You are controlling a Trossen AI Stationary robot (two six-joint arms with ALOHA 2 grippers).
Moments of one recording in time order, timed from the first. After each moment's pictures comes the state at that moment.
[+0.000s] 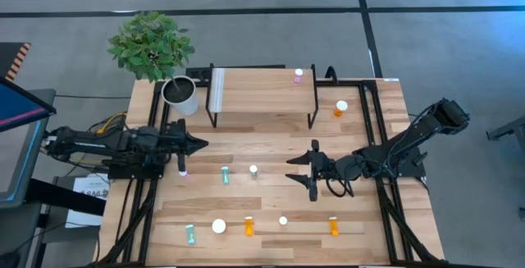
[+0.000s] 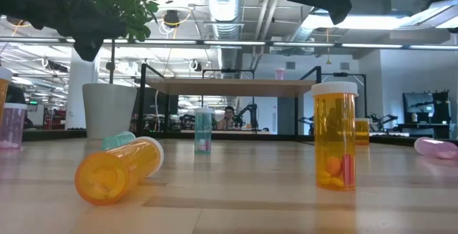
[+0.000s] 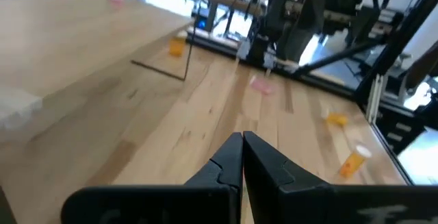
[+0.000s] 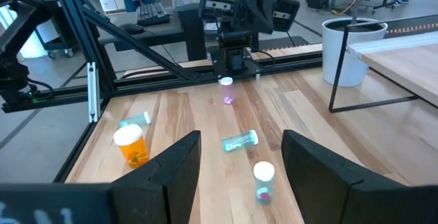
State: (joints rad) left arm -0.06 0.34 0.25 -0.12 -0.19 -0.35; right arm 0.43 1.27 0.63 0.44 0.52 0.24
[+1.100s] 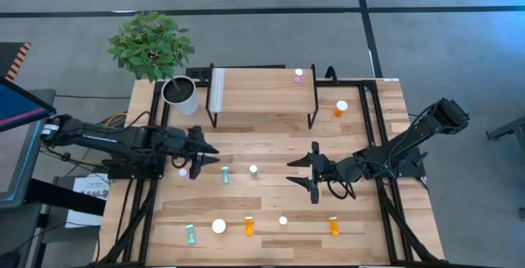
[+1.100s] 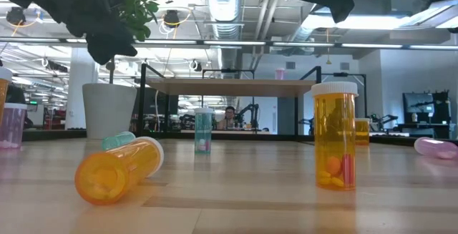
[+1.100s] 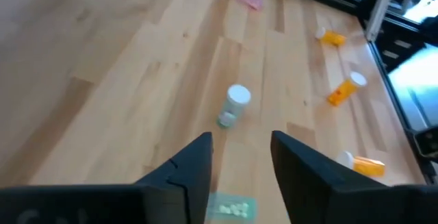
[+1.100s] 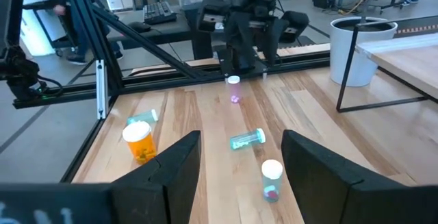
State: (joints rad) left arm -0.07 0.76 0.46 -0.23 -0.03 -0.37; right arm 0.45 1.27 0.63 0.44 0.52 0.24
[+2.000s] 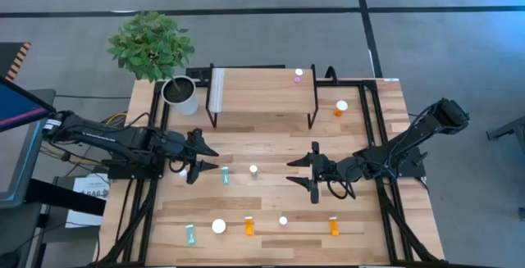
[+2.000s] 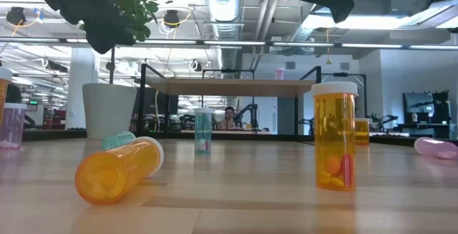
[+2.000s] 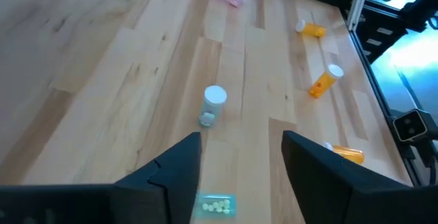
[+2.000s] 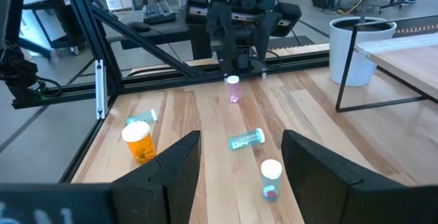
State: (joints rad) left arm -0.16 0.79 0.52 -0.28 -0.07 -0.36; right arm 0.45 1.27 0.63 0.44 0.52 0.24
